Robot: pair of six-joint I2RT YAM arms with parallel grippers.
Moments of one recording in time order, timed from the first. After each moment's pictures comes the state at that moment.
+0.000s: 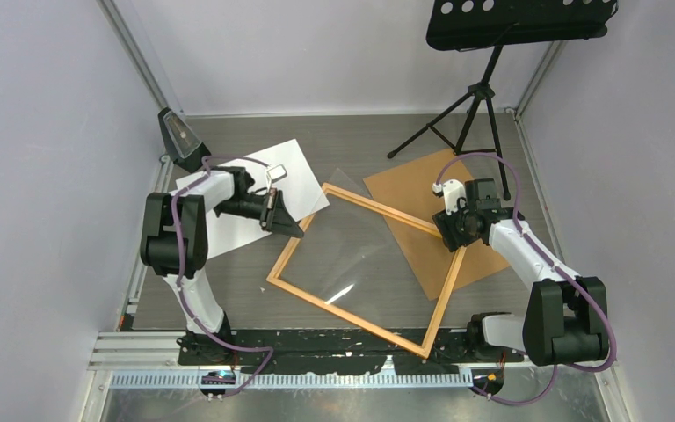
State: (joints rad) left arm -0.10 1.86 1.17 -1.08 1.40 0.57; right arm 0.07 1.26 0.73 -0.52 -0.11 -0.42
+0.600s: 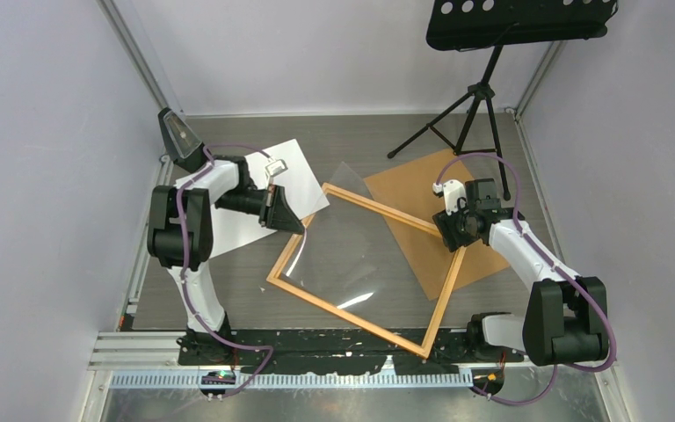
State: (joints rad) left arm -0.12 1.93 1.32 -1.53 1.46 1.14; right arm 0.07 1.26 0.72 -0.52 -0.11 -0.42
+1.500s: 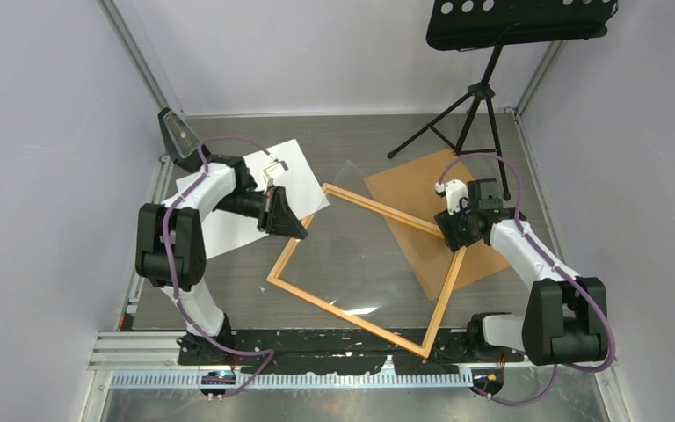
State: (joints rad) left arm -0.16 1.77 1.28 -1.56 1.47 1.22; right arm 0.05 1.26 0.72 -0.52 -0.11 -0.41
